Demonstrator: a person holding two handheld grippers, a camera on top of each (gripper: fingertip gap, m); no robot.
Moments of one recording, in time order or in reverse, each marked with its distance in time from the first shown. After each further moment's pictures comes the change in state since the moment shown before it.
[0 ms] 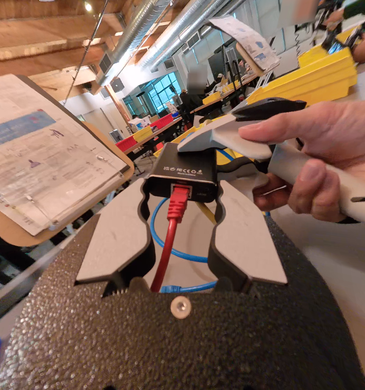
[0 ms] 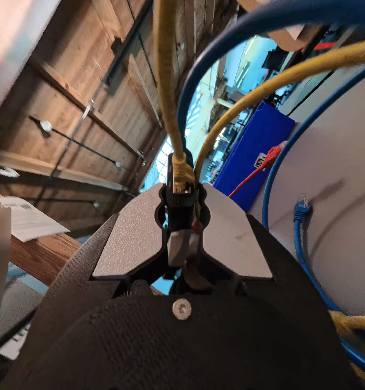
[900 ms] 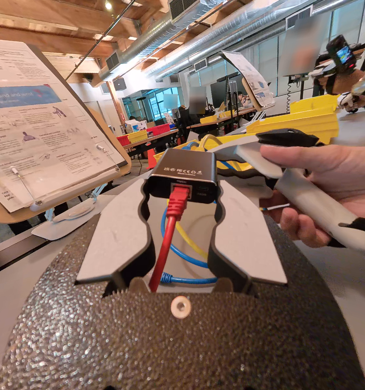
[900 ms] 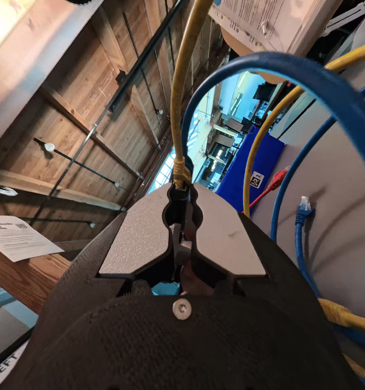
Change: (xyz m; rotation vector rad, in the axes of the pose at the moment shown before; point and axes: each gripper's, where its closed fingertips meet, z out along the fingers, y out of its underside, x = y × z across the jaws) left arm -0.021 0.002 -0.009 0.068 -0.008 -0.219; right arm 0.004 -0.012 -0.005 0.130 0.004 -0.006
